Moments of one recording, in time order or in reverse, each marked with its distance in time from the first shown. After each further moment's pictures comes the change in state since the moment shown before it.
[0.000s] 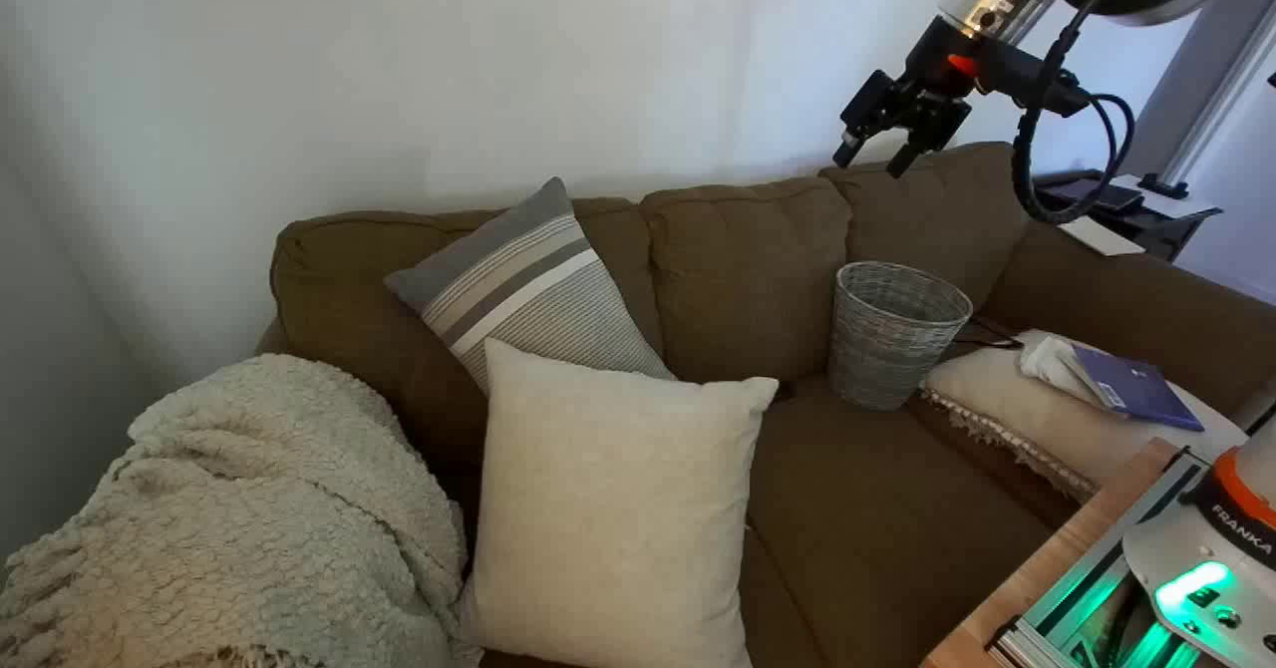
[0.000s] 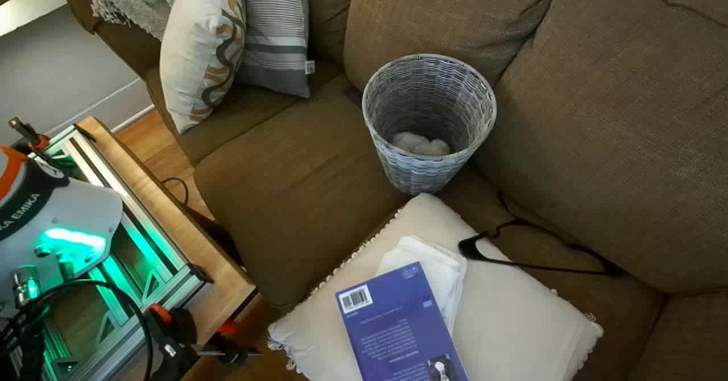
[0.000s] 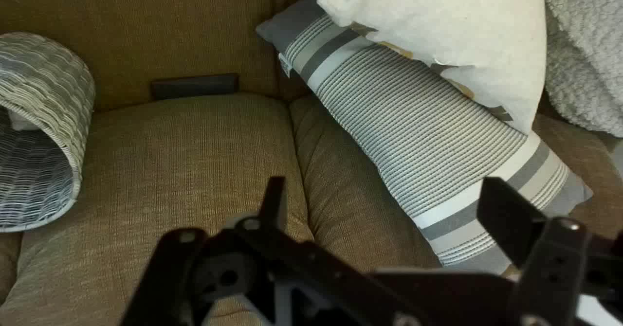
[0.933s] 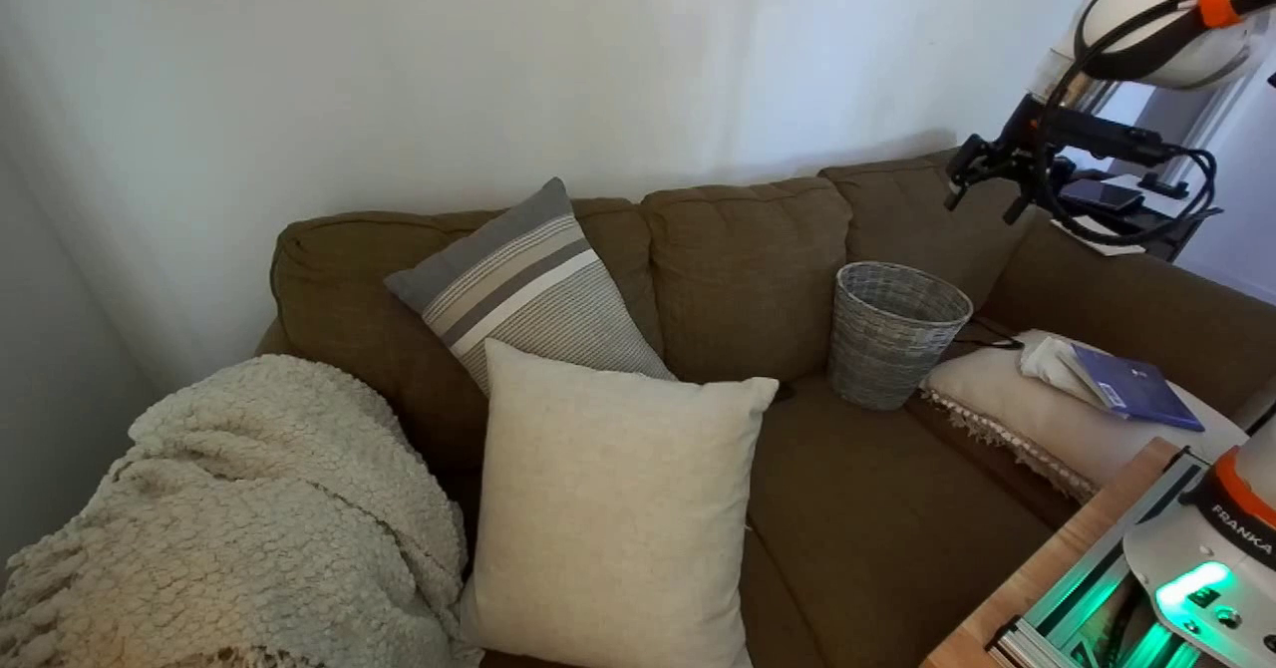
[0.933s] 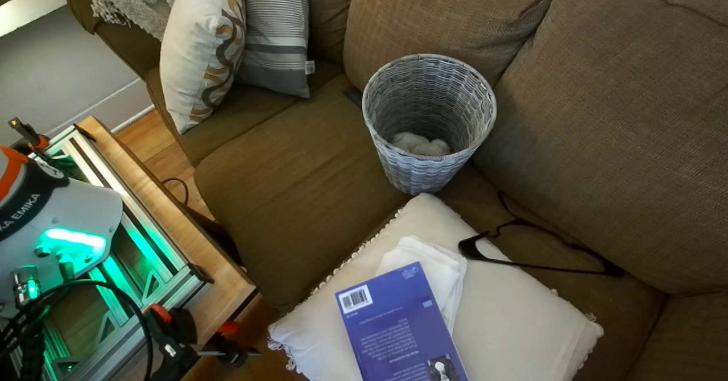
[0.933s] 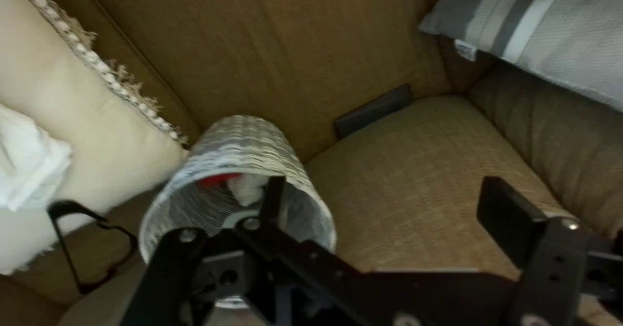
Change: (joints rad) arm -0.290 0.028 -0.247 -0.155 -0.123 -0.013 -0.032
